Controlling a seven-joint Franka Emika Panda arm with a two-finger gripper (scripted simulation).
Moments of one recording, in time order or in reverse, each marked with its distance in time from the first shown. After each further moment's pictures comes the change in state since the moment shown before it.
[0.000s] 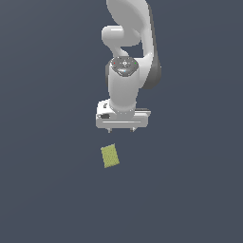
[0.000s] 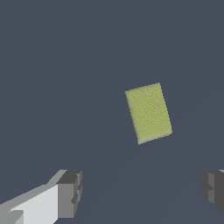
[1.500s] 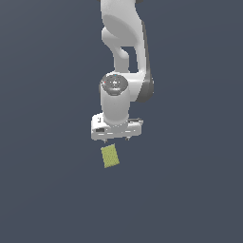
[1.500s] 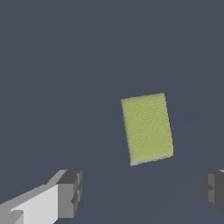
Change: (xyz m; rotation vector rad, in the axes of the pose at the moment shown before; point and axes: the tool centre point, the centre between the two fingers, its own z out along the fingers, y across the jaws) arm 0.021 0.020 0.040 0.017 0.002 -0.103
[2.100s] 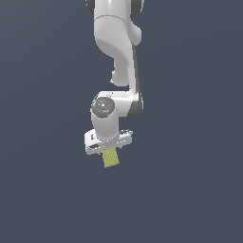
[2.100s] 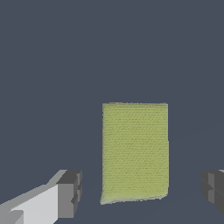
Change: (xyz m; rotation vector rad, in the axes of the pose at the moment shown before) arm 0.016 0.034 0.061 0.011 -0.001 -0.154
